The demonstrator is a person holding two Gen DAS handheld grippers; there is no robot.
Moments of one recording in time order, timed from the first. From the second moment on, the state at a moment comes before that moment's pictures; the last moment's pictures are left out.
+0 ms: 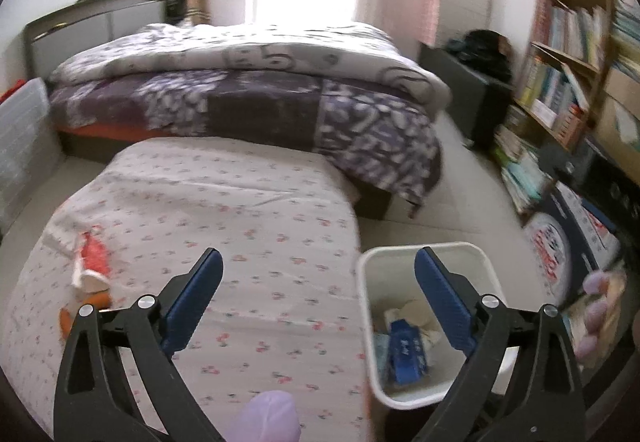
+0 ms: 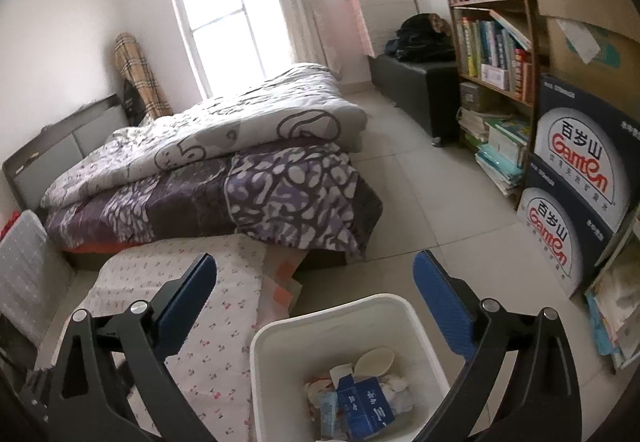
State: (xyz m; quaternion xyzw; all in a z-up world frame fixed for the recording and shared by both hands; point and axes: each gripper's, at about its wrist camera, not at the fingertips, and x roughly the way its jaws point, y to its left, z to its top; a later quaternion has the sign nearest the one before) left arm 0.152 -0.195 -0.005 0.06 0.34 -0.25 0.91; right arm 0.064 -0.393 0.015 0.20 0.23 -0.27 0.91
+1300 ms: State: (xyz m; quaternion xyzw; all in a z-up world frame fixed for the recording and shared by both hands) left arm 0.267 -0.026 -0.140 0.18 0.57 -0.12 0.79; right arm 0.173 -0.245 -0.039 0.08 0.38 -0.14 0.91
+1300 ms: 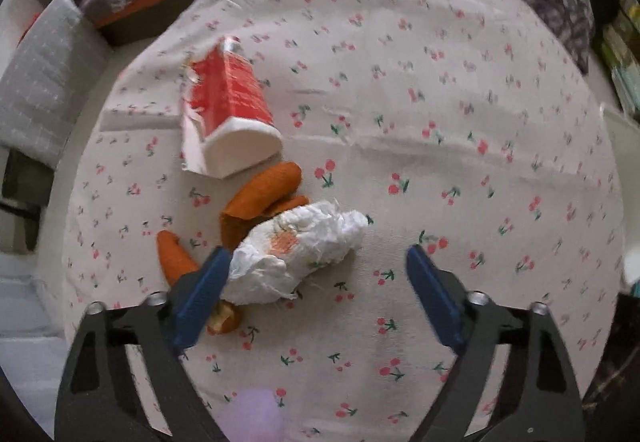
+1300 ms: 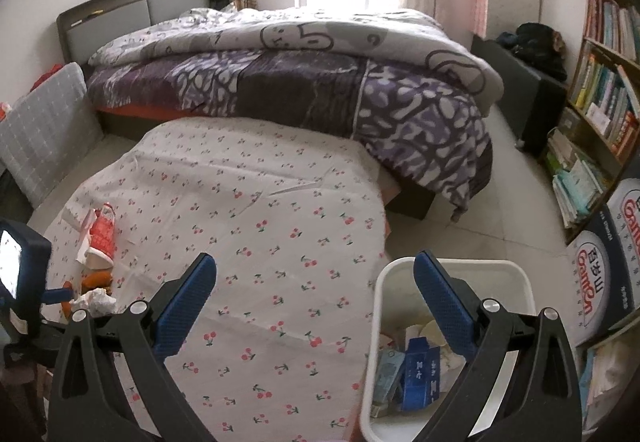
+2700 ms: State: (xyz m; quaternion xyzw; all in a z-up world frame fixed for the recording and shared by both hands) left arm 0.222 0.175 0.077 -0.12 0.33 -0.02 0.94; right arm 0.256 0.067 -0.142 -0.04 0.51 0.19 0.84
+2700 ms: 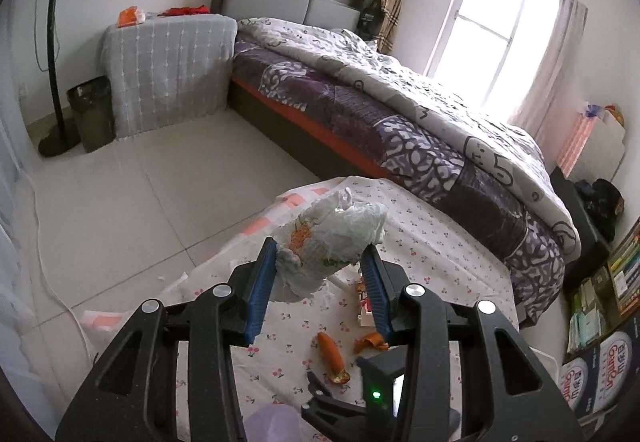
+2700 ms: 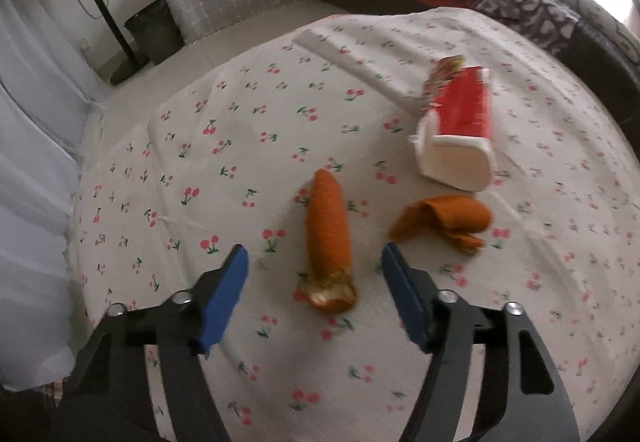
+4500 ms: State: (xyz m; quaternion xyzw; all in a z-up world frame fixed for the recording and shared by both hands) left arm 0.234 0.057 0.034 -0.08 0.36 -0.06 0.93; right arm 0.184 -0.216 -0.004 0.12 0.32 0.04 0.94
